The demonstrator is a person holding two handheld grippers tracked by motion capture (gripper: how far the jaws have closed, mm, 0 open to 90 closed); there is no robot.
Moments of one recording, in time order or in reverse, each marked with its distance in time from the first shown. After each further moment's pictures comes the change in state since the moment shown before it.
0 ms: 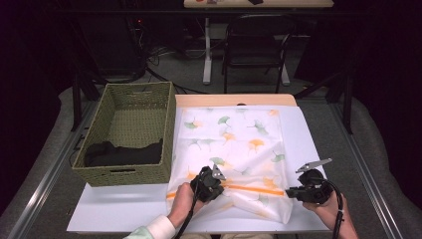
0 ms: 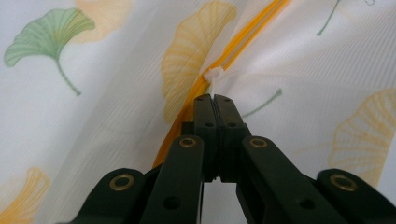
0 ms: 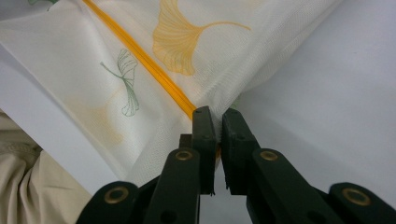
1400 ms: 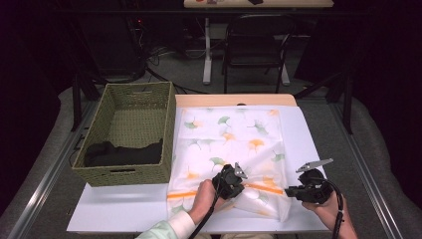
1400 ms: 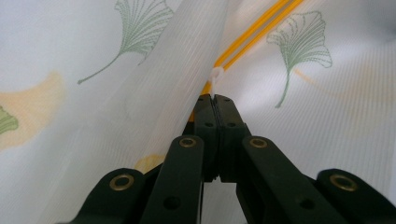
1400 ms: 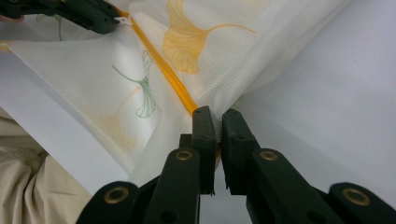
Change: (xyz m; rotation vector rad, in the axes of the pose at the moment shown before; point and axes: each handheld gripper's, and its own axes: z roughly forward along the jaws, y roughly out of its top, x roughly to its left) left arm -0.021 0.044 0.036 -0.032 -0.053 0.050; right arm 0.001 0.001 -0.002 -0.028 0.014 -0.003
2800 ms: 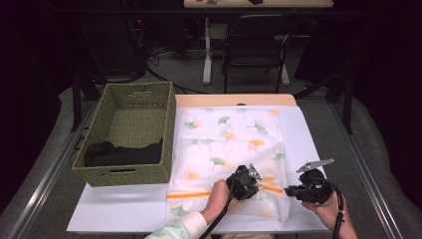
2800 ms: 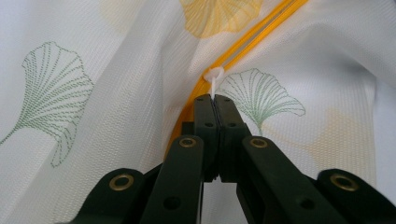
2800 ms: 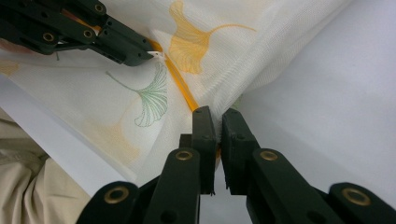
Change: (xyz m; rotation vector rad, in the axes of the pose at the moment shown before) left arm -0.019 0.027 0.023 -0.036 -0.066 0.025; right arm 0.000 -0.001 0.000 -0.017 -0.002 0.003
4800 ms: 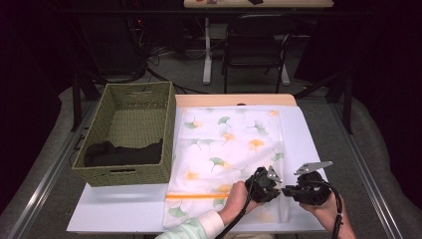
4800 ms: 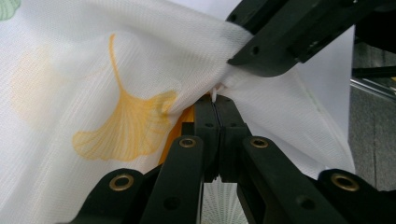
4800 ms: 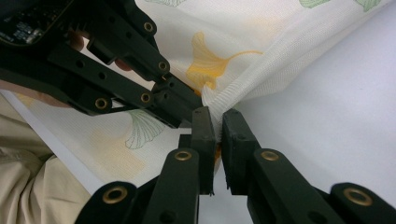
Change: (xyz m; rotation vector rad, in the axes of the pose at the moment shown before) left arm -0.027 0.034 0.022 -0.067 -0.090 0.041; right arm 0.010 0.000 -0.002 -0.051 0.007 -0.076
